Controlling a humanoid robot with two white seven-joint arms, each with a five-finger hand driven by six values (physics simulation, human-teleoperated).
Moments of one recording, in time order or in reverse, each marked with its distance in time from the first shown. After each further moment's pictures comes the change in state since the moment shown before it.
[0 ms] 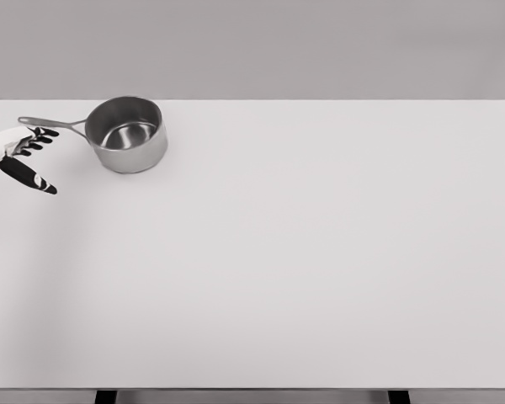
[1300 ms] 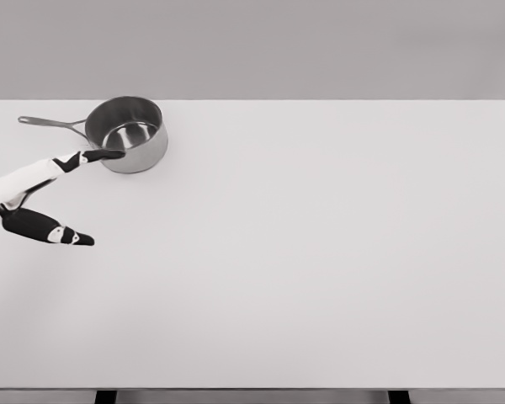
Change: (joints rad) left arm 0.519 0.164 0.344 -0.320 0.257 -1.130 -0.067; right arm 0.000 0.000 0.000 0.000 0.000 0.000 0.000
